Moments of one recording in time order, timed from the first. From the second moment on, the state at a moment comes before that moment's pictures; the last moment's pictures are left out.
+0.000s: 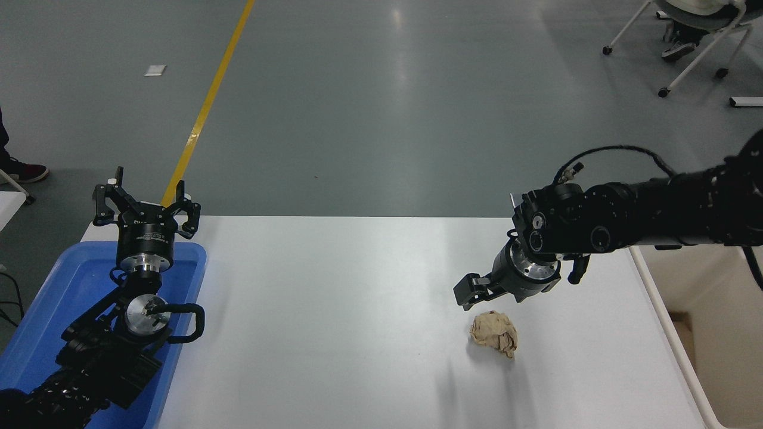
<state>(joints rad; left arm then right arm) -0.61 0.17 -1.00 -0.41 -0.12 -0.52 -0.59 1.53 -0.11 -0.94 1.08 -0.36 0.40 -0.14</state>
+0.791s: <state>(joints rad) -0.61 0.17 -1.00 -0.41 -0.12 -0.52 -0.59 1.32 -0.07 -0.94 0.97 -0.47 0.24 -0.13</state>
